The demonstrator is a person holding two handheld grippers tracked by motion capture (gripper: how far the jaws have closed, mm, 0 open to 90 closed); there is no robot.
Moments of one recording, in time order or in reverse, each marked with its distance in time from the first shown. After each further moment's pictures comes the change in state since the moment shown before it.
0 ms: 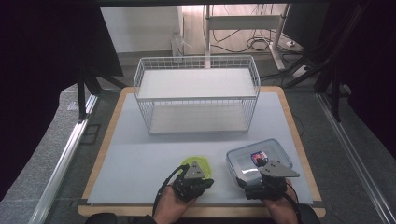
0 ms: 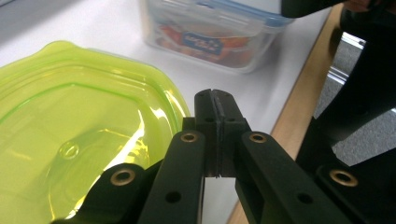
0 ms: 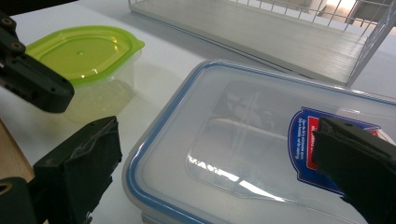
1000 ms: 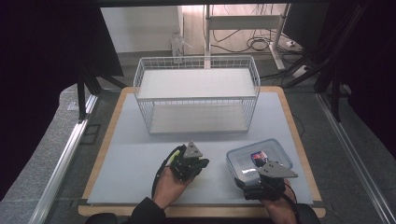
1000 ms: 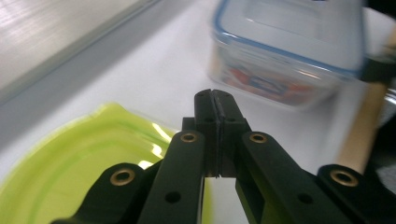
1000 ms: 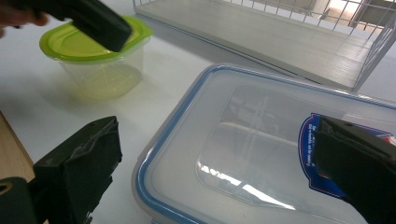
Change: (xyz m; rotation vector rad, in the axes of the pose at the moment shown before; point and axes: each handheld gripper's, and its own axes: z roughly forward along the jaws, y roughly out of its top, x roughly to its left) left arm 0.036 0.041 0.001 0.013 0.117 0.002; right arm 0.004 0.001 0.002 -0.009 0.011 -0.009
